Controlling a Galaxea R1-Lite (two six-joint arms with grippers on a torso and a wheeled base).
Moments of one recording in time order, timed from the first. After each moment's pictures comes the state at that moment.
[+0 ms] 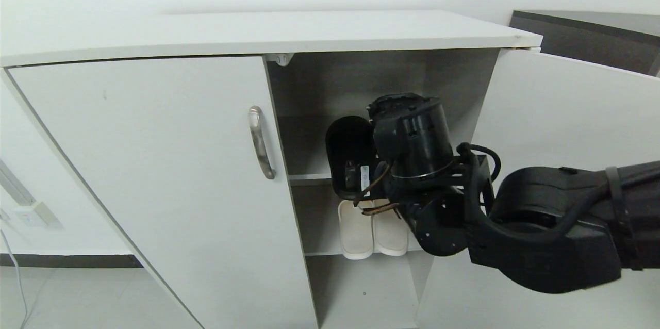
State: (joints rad) left arm 0.00 0.00 0.00 0.00 -0.07 -0.01; right arm 0.96 1.89 -1.31 -0.26 -0.74 0.25
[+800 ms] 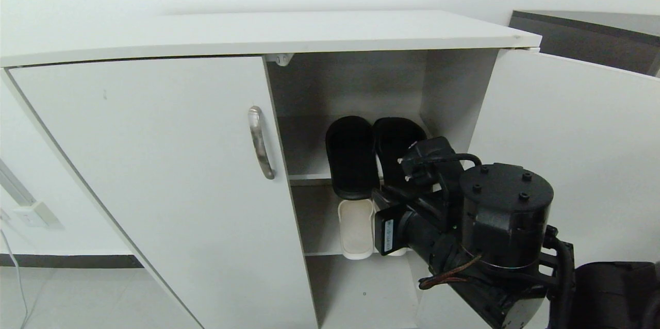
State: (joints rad) left arm 0.00 0.00 0.00 0.00 -0.07 -0.01; right arm 0.99 1.77 -0.81 -0.86 -0.50 0.12
